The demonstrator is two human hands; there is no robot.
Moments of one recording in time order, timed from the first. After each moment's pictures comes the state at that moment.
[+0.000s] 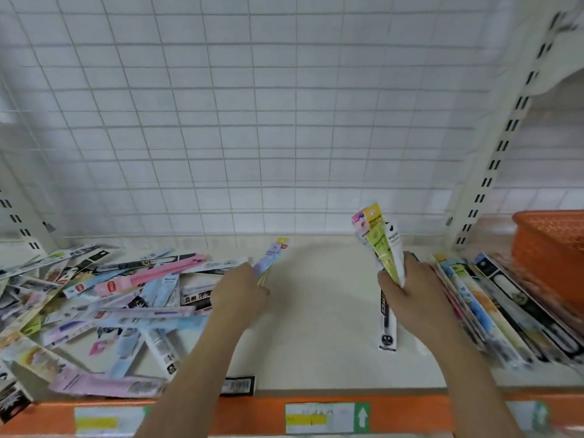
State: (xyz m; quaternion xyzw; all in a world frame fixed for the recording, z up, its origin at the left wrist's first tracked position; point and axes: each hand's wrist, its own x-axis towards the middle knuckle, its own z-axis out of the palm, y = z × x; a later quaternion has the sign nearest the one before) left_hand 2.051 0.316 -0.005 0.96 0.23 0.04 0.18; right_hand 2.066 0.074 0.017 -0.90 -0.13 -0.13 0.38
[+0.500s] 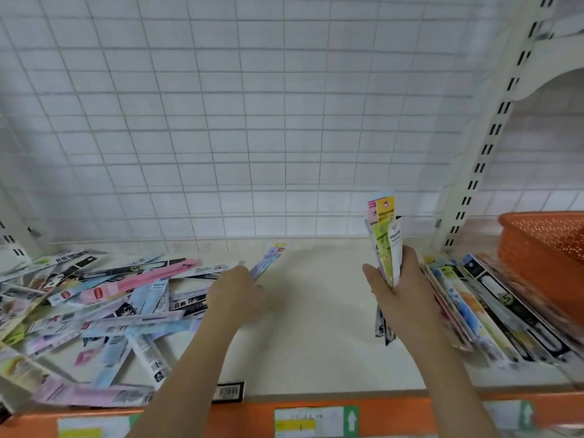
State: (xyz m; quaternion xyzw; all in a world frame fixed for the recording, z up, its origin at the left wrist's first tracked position) left_hand 2.061 0.309 -0.001 0.95 0.24 0.01 0.18; right_hand 2.066 0.079 0.014 -0.86 -0.10 -0.18 0.47
